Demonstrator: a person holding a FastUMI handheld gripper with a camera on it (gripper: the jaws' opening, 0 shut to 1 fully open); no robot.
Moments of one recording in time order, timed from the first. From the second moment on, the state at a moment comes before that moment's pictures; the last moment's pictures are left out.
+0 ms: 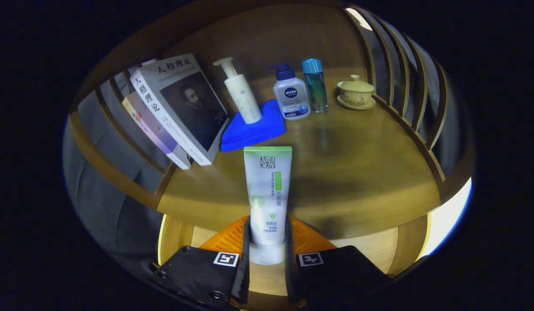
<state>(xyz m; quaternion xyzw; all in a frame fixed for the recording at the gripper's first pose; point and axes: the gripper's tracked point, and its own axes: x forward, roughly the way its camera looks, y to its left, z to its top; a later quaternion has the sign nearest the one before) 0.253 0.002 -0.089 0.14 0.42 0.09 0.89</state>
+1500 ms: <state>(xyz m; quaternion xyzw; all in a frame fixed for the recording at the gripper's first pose) 0.153 -0.035 0.017 0.04 0.06 -0.01 1.00</state>
